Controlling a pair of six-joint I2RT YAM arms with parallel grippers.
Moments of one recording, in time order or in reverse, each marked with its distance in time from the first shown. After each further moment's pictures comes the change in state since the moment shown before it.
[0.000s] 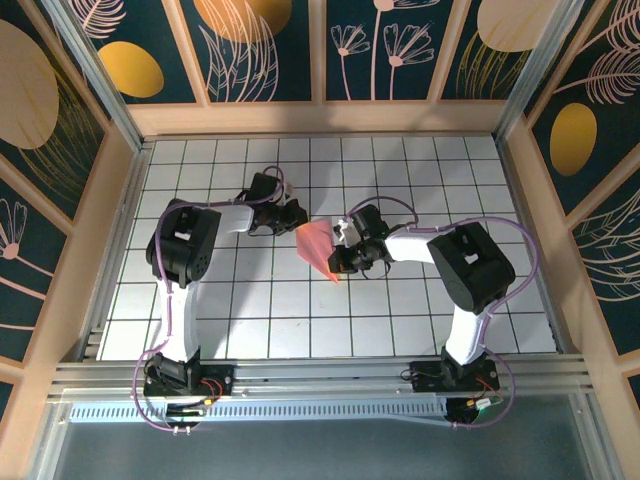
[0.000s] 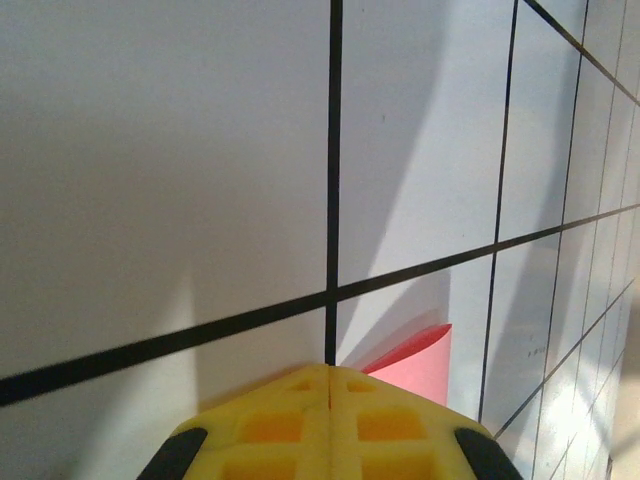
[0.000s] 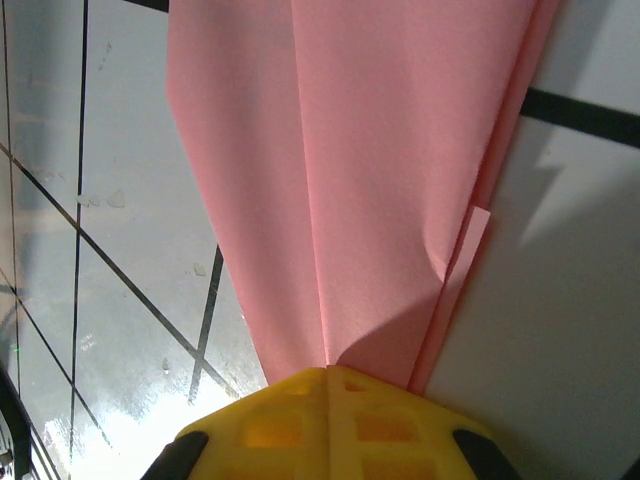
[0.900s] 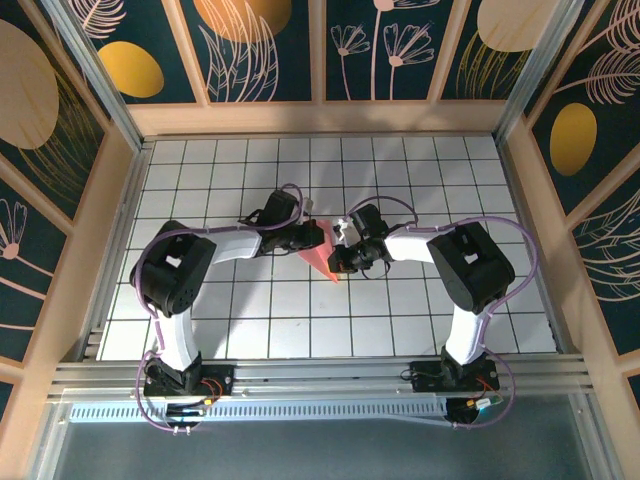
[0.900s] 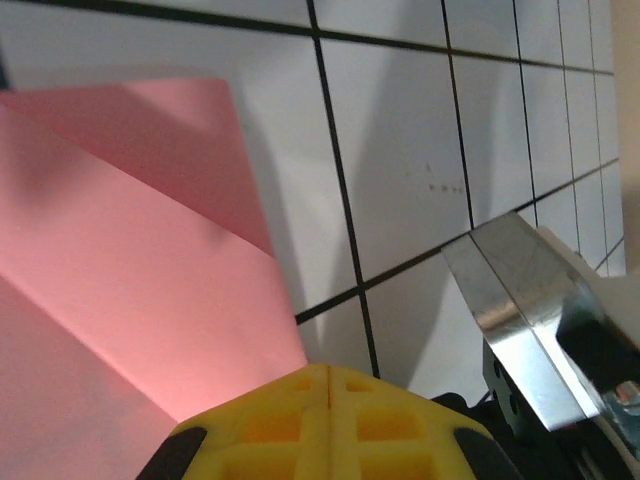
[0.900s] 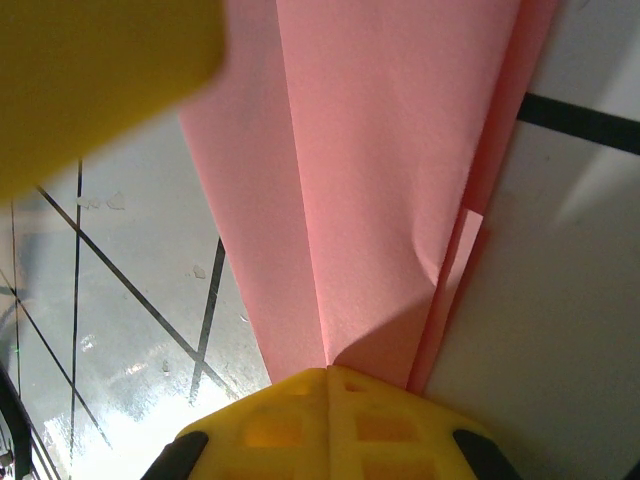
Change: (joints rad) left arm -0.207 -0.243 -0.246 0.098 -0.091 0.013; right arm 0.000 0.002 0.006 -0.005 0.000 0.000
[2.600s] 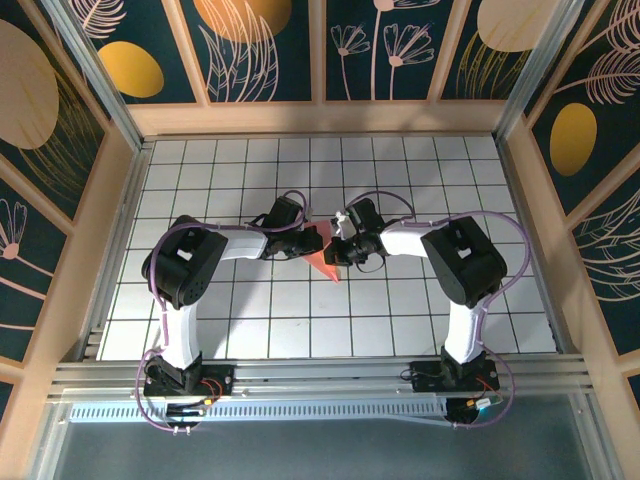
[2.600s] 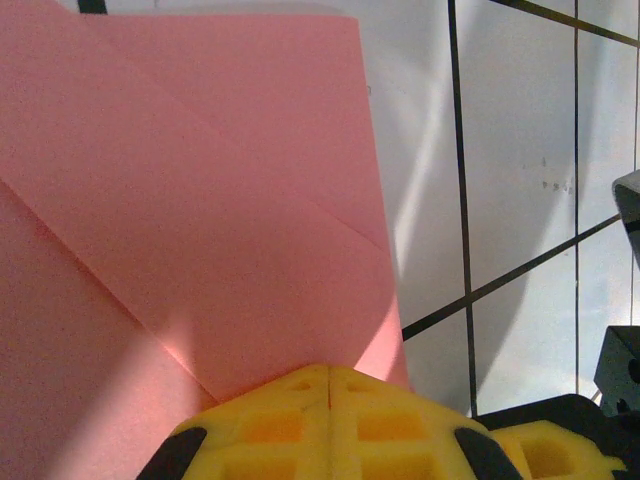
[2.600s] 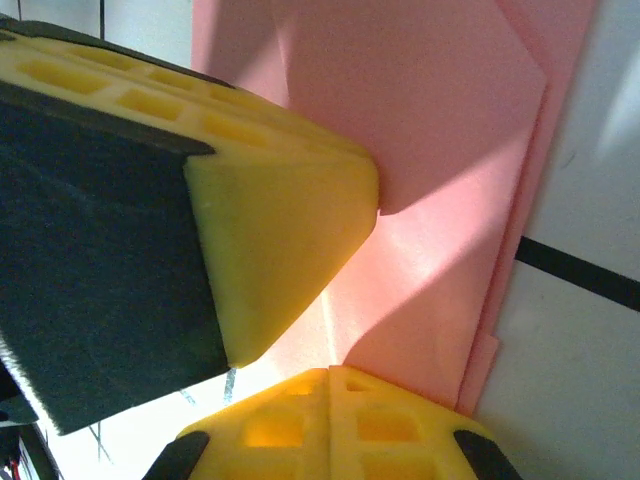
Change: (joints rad) left arm -0.002 0.080 0.011 -0.015 -0.058 -0.013; right arm 0.001 0.049 0.079 0.034 -0.007 0.080
